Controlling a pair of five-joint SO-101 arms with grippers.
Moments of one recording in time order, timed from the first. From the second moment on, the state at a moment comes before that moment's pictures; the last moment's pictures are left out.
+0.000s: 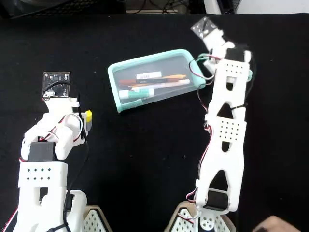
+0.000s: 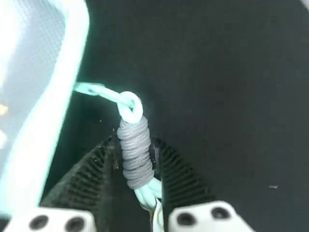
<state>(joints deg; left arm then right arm) -7.2 -58.2 56.0 57.4 -3.0 10.6 70.5 -83.4 76.4 48.6</state>
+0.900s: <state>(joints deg) -7.2 -58.2 56.0 57.4 -3.0 -15.5 24.9 -92.8 101.1 41.8</state>
